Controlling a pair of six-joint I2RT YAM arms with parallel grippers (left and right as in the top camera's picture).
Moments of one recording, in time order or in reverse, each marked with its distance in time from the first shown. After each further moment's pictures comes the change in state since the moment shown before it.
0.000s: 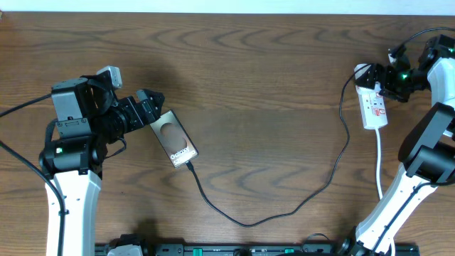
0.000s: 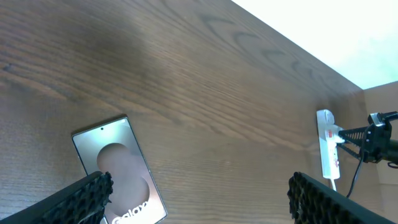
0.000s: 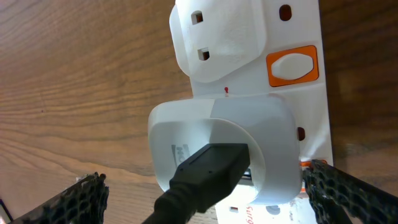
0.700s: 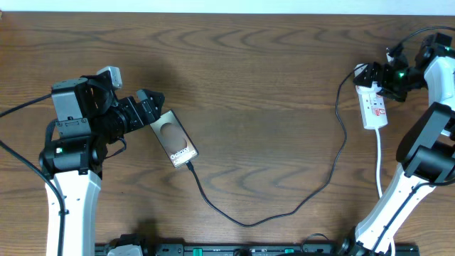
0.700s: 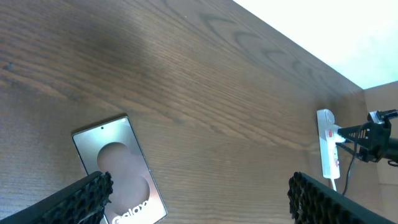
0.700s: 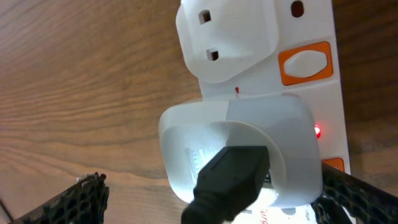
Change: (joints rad) left arm 0.000 0.000 0.000 -0.004 0.000 0.000; right arm 0.026 -0.009 -0.005 0.006 0.029 0.060
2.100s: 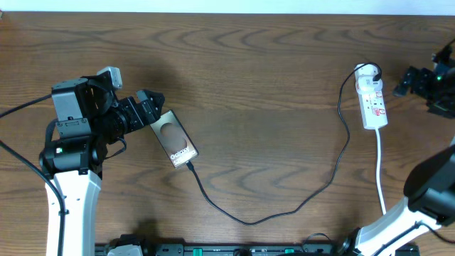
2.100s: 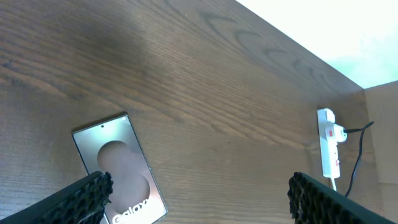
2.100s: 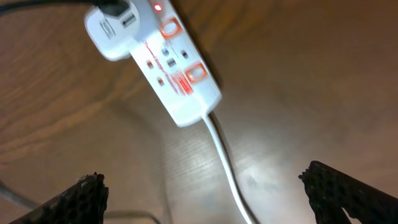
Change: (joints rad) left arm 0.000 0.000 0.000 -0.005 0.000 0.000; right arm -0.074 -0.382 -0.029 -0.308 0.383 0.156
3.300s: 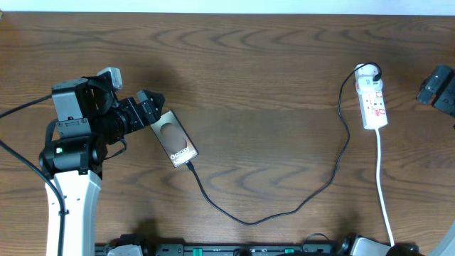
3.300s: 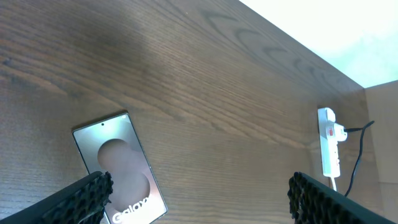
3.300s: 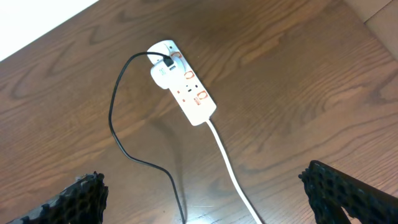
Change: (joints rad) left arm 0.000 0.000 0.000 -0.006 0.000 0.000; right arm 0.072 -0.516 -0.002 -0.040 0.096 0.125
